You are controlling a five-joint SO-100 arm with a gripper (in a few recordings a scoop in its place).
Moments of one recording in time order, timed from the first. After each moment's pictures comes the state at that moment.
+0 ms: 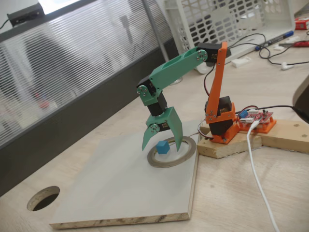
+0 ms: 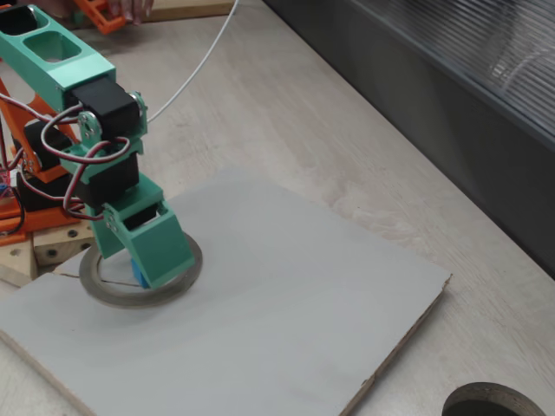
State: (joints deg) arm 7.7 109.2 126.9 81.3 101.0
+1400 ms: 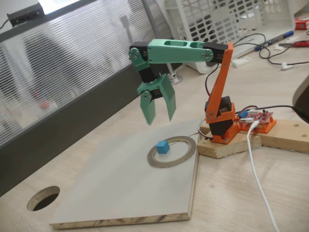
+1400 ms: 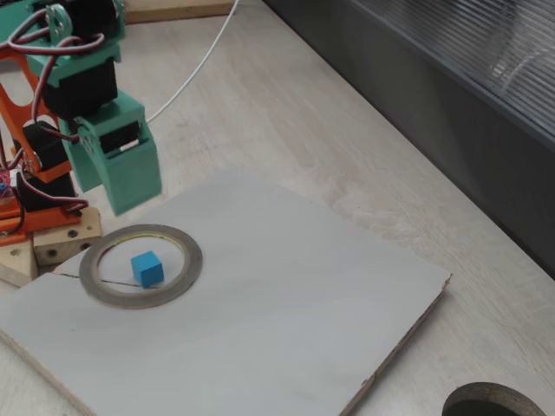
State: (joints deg) arm 7.6 113.6 98.7 114.0 100.7
